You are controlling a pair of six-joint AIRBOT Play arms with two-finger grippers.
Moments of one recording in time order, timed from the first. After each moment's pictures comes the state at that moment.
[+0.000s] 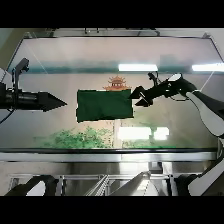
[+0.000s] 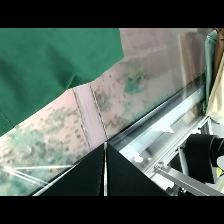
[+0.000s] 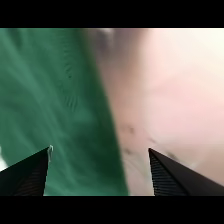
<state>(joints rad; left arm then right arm) 0.21 -1.06 0.98 -2.49 1.47 2.06 0.08 -1.94 1.40 -0.58 1.22 1.28</state>
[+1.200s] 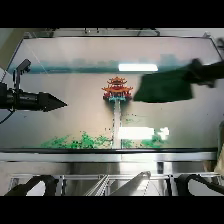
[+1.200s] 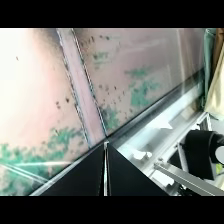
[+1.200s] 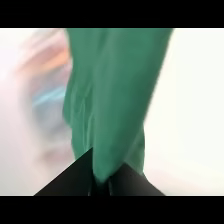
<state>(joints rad) 0.21 -1.07 0.98 -2.49 1.47 2.07 -0.28 -1.27 1.40 -1.08 1.32 1.66</state>
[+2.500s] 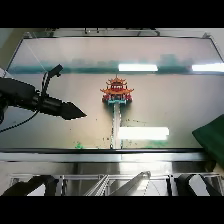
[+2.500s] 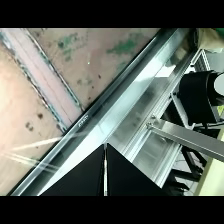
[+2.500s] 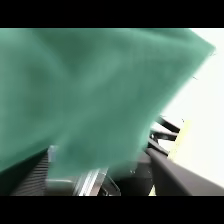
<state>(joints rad) -0.06 -1.12 0.98 -2.48 1.47 2.15 -0.85 -0.90 0.87 -2.07 1.60 1.83</state>
